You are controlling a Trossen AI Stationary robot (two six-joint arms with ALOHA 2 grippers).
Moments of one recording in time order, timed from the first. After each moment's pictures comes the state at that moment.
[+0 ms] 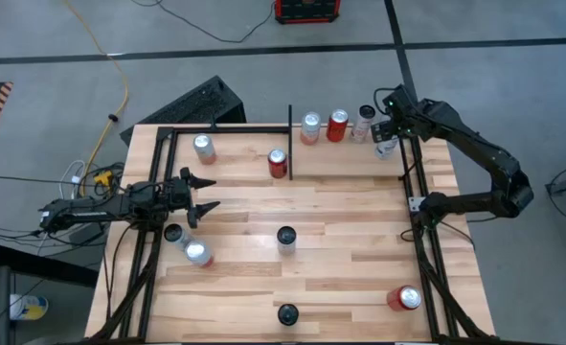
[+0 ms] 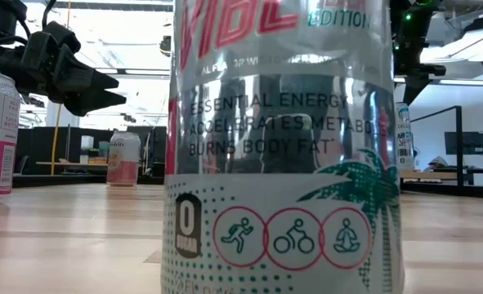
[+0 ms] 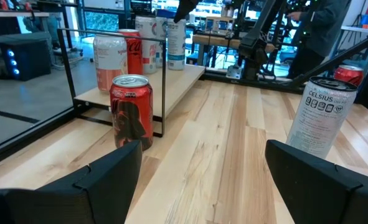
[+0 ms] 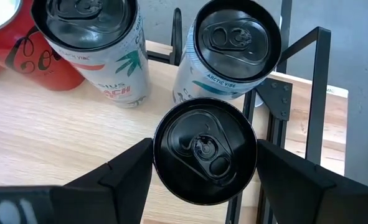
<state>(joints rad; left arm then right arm) 0.09 0.07 0.01 0.06 -0.19 -0.07 -0.89 1.19 1.16 -1.08 0.34 0.39</state>
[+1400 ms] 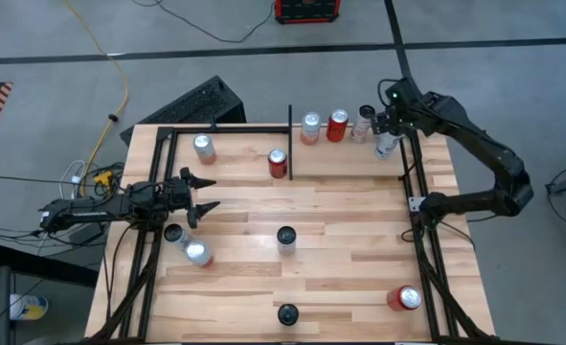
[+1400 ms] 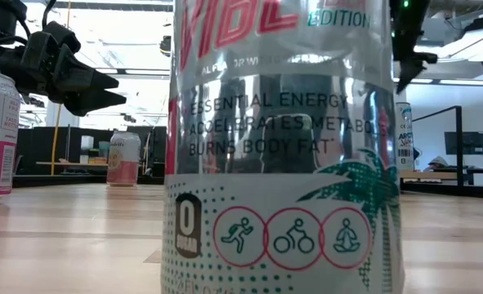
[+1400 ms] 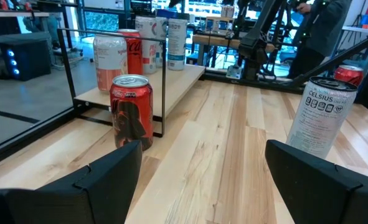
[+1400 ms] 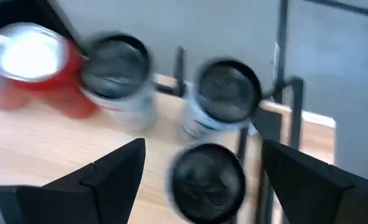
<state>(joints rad) 0.09 0.07 0.01 0.06 -0.19 -0.07 -0.84 1.19 1.28 -1.07 0.37 0.36</state>
